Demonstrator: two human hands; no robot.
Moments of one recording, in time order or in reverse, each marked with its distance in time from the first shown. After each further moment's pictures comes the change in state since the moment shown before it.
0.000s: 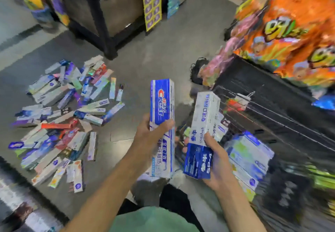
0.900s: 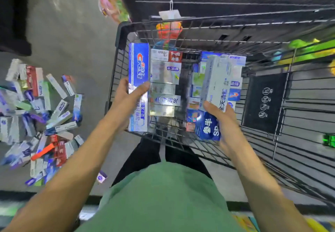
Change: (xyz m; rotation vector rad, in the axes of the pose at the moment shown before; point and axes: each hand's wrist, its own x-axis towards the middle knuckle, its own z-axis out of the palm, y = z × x) left_hand 0.159 -0.118 0.217 0.610 -0.204 -0.213; right_hand -0.007 -0.065 -0.271 0.161 0.576 -0.127
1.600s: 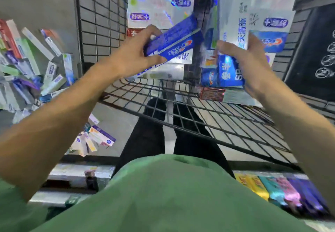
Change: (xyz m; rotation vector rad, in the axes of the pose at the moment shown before) left_hand 0.130 -0.089 -0.003 0.856 -0.511 0.277; right_hand 0.134 0.051 -0.030 -0.348 0.037 -0.083
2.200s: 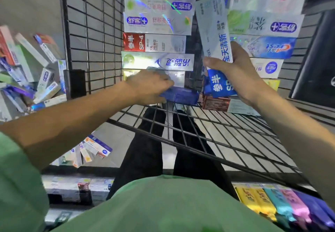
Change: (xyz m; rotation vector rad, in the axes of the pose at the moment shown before) left_hand 0.023 -0.033 0.061 1.002 -0.419 0.280; right_hand 0.029 0.035 0.014 -0.175 -0.092 -0.022
